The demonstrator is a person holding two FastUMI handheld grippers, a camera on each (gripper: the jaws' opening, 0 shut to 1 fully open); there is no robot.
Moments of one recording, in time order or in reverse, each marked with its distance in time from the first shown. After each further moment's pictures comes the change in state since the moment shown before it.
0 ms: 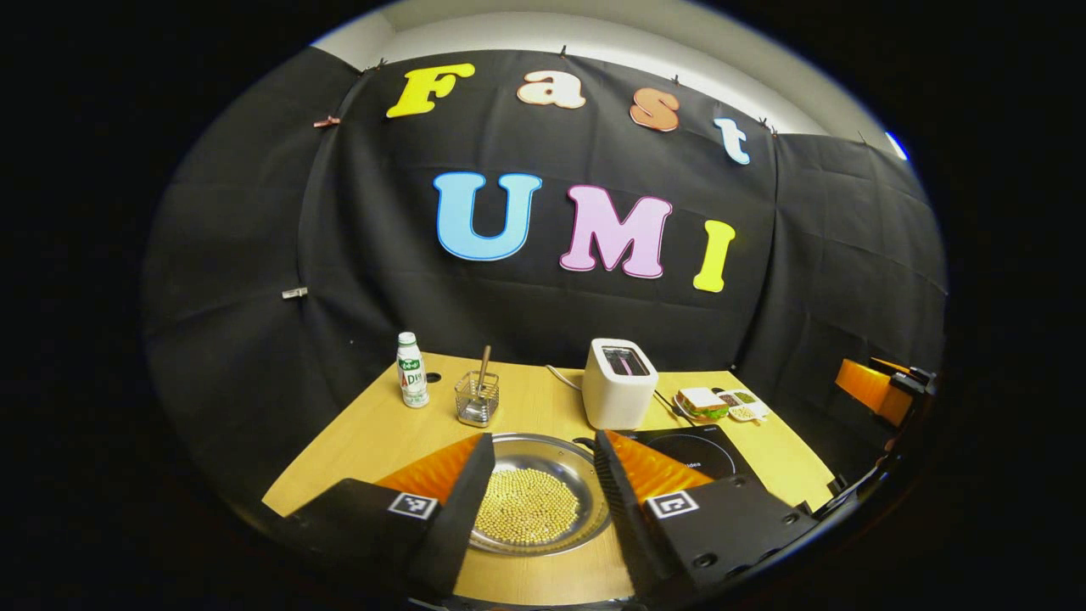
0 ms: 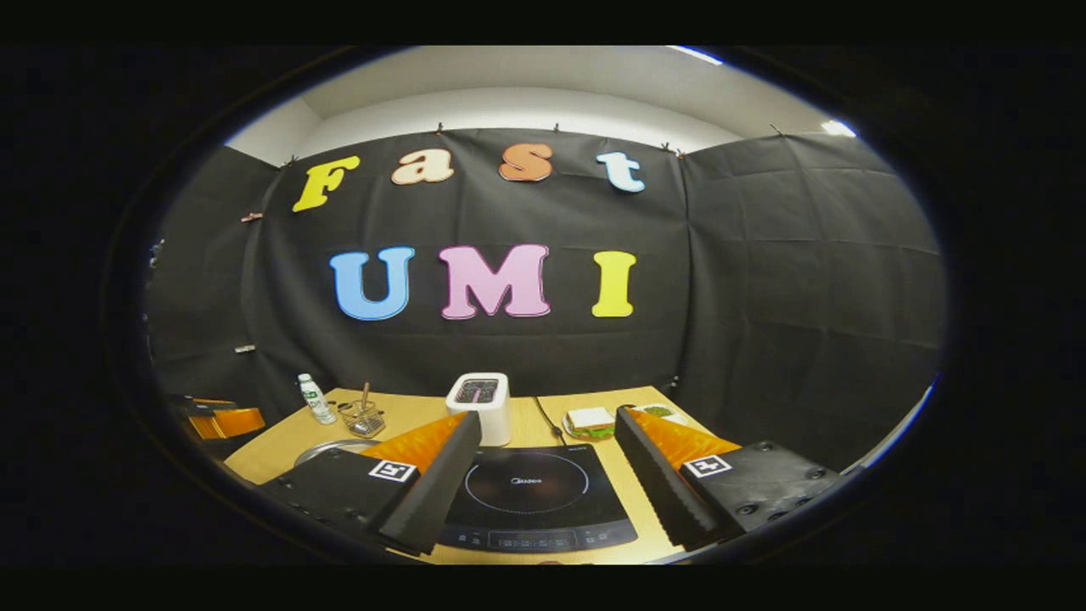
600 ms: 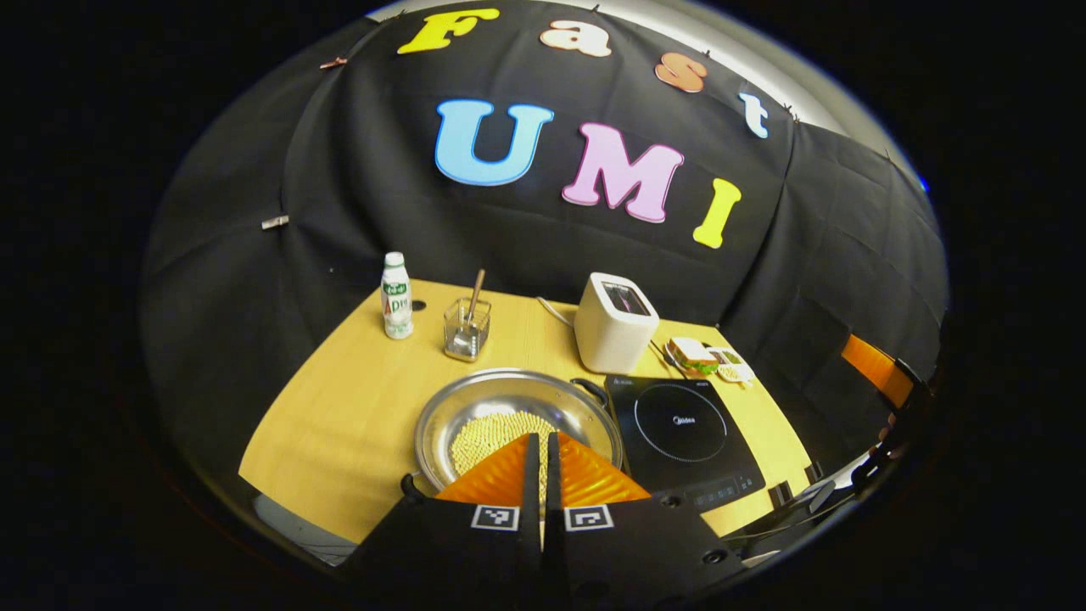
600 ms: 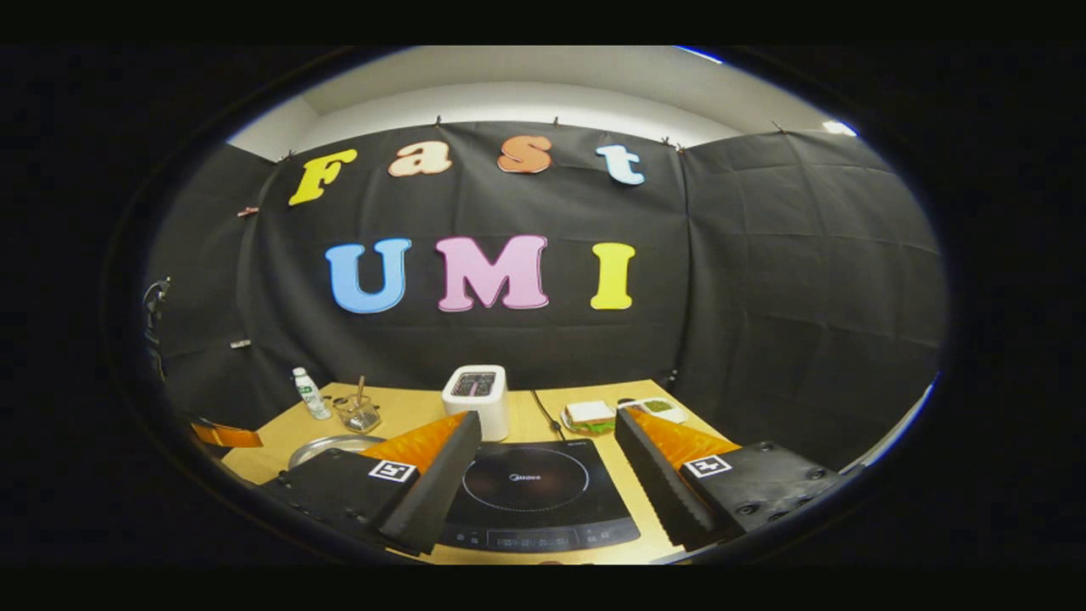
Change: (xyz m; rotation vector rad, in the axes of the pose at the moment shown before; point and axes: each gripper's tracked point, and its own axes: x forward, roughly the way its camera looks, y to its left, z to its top) left arm 0.011 0.029 -0.077 -0.079 0.265 -0.054; right arm 0.008 -0.001 -0.027 -0.017 0.058 -0.015
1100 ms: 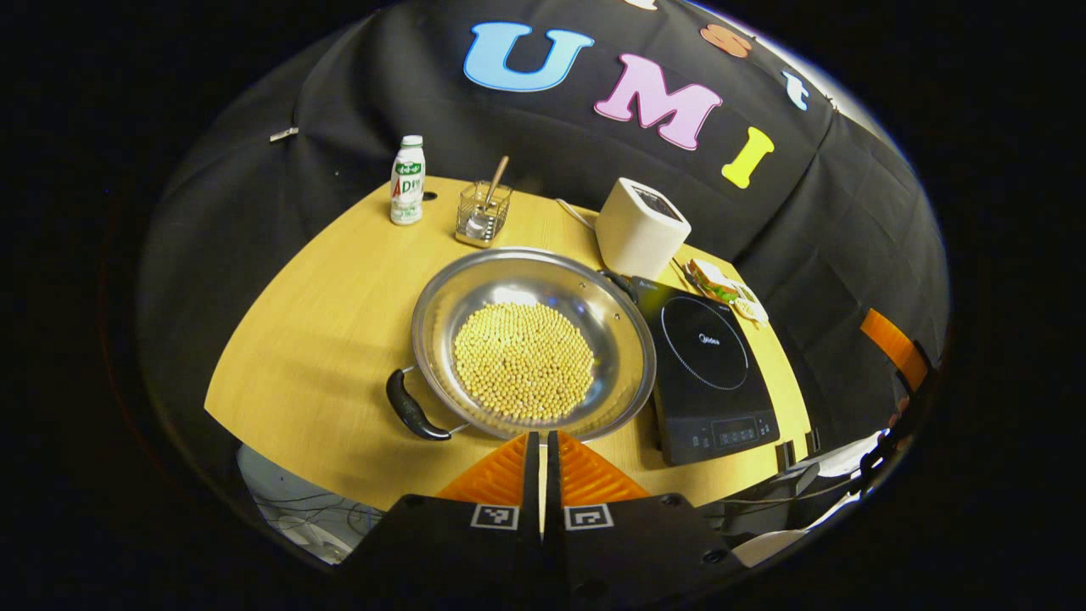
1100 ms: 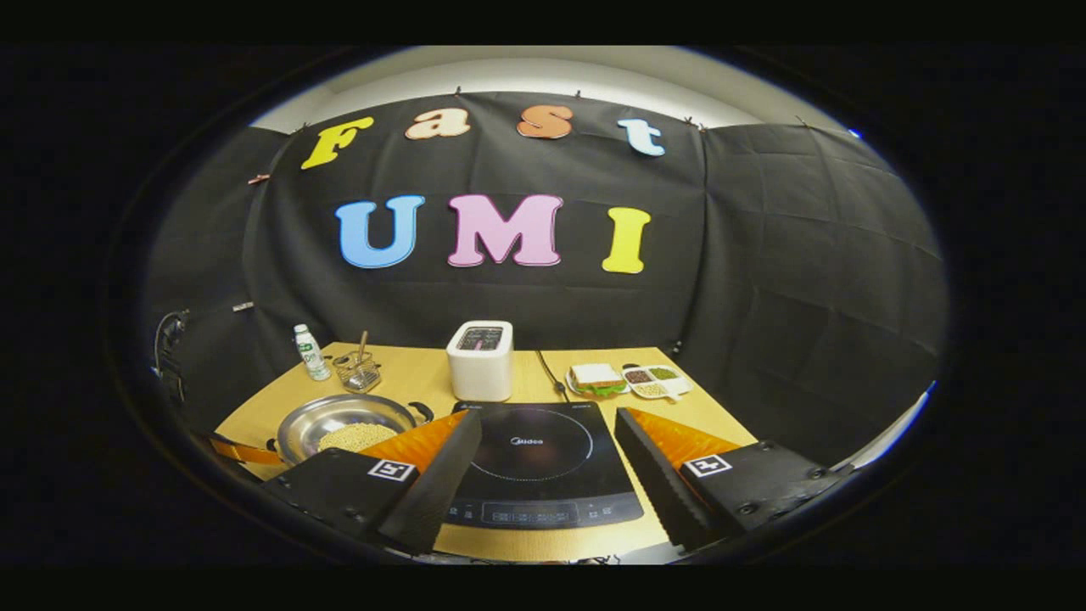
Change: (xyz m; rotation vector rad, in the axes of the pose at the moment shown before) left arm 0.018 0.022 -0.106 -0.099 0.272 -0.029; right arm -0.005 0.016 -0.050 -0.058 0.127 0.026
